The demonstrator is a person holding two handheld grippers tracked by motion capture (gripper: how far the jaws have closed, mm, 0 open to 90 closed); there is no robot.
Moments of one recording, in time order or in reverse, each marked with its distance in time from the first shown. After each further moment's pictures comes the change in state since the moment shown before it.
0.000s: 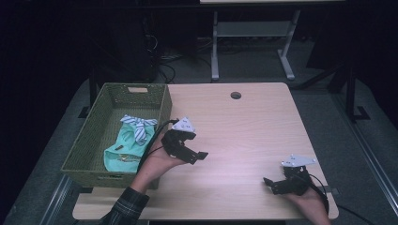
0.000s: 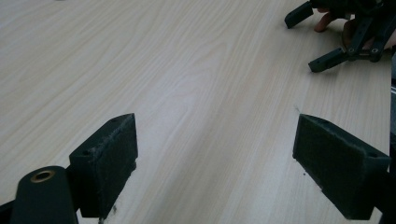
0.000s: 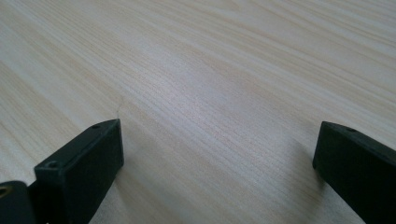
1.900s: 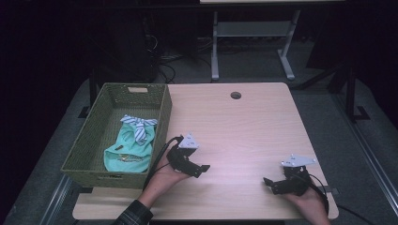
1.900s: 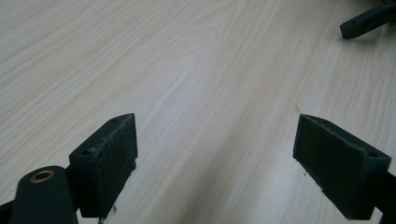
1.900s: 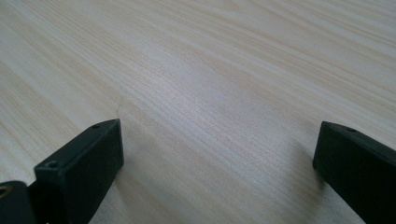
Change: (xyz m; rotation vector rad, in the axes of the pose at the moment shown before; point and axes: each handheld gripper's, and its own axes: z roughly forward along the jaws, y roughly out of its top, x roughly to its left) left arm -0.015 -0.042 0.038 0.025 0.058 -0.027; right arm 0.000 0.000 0.000 -0.002 -0.002 -0.004
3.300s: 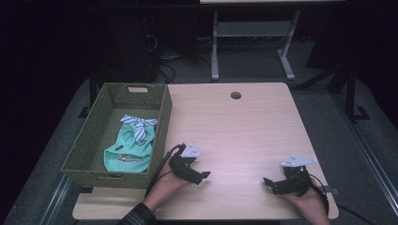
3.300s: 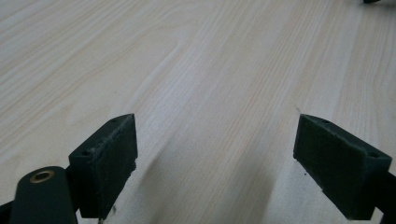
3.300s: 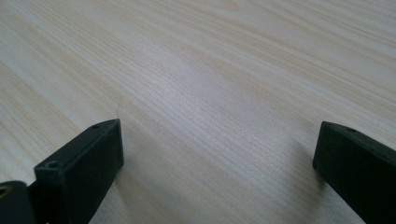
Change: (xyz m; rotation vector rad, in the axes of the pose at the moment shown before) left arm -0.005 -0.025 0.021 0.000 0.018 0.035; right arm 0.000 0.000 0.000 0.003 0.001 0.003
